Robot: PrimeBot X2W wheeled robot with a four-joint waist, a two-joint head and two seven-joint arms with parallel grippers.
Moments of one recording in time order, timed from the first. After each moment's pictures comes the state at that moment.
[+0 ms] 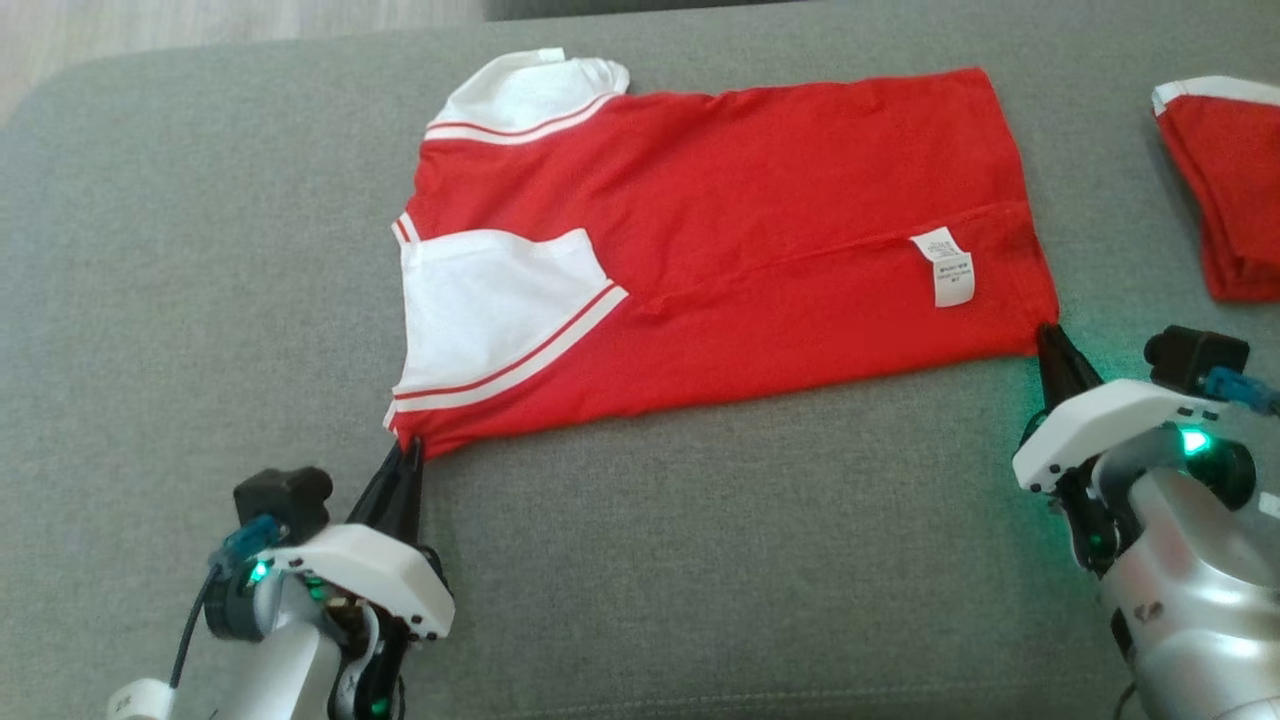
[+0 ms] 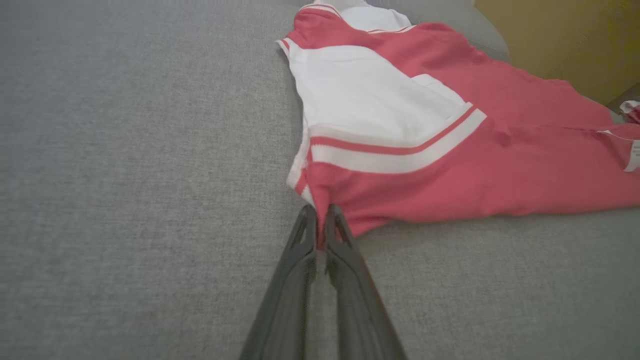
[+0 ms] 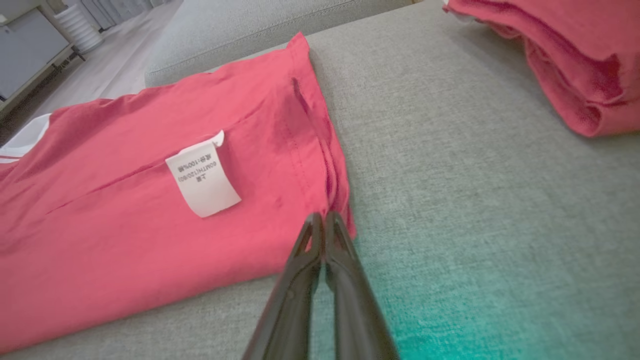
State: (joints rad) left arm -0.16 0.16 -0.34 0.43 -0.49 0.03 -0.14; right arm -0.55 -0.23 0.24 0.98 0.55 0.12 -0.14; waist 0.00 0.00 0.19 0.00
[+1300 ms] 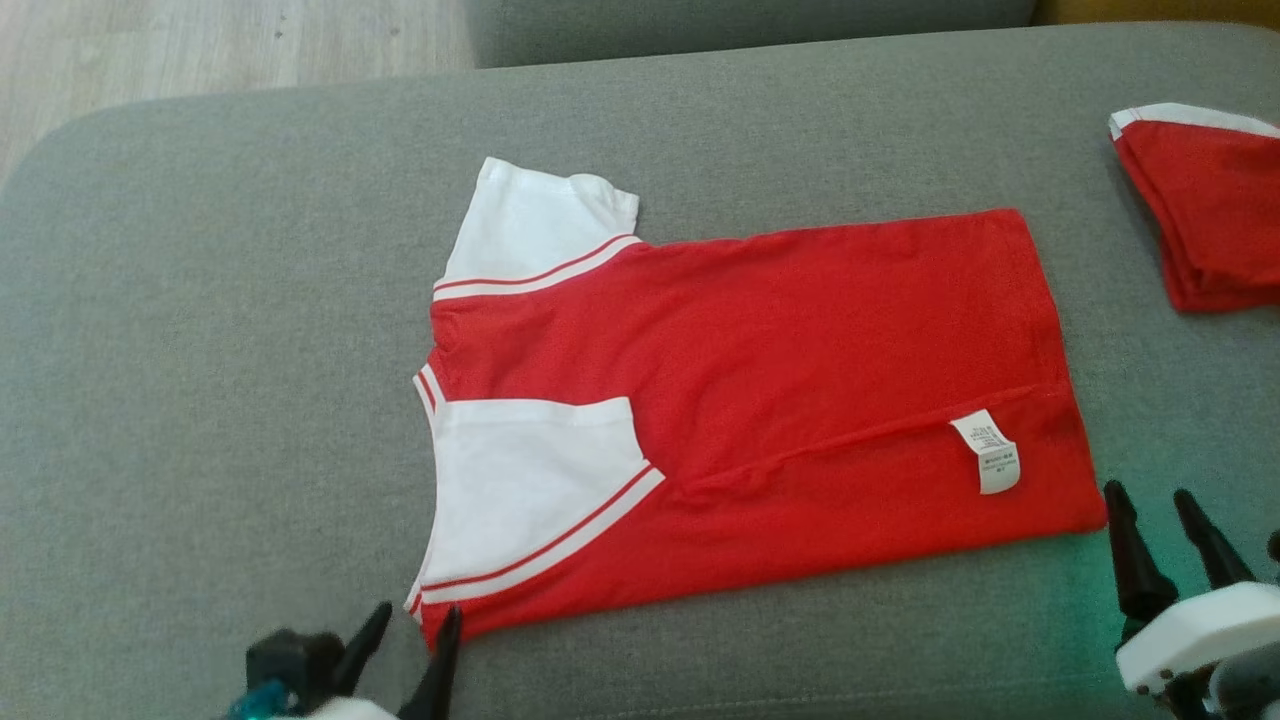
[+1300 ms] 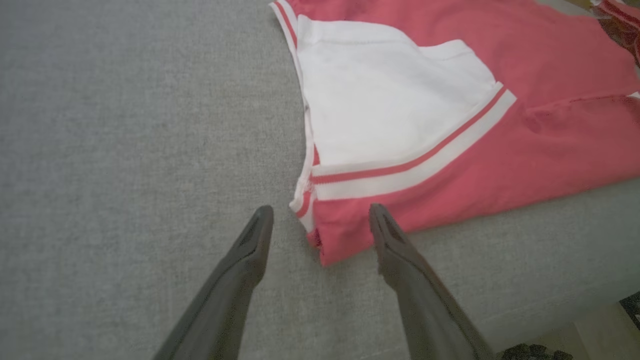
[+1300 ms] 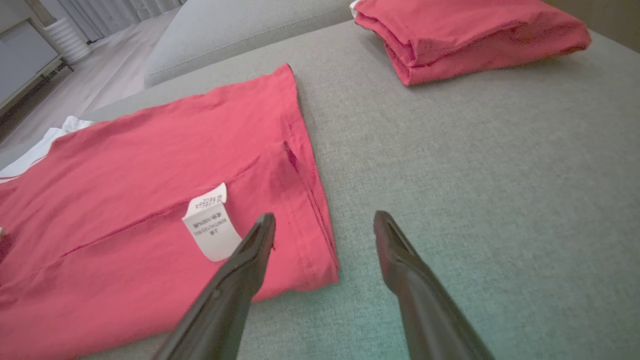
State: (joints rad) left arm 0.20 0.29 -0.41 0.09 -0.45 0.11 -0.05; right arm 0.10 -0.23 -0.08 0.22 0.45 0.12 0.07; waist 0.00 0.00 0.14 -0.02
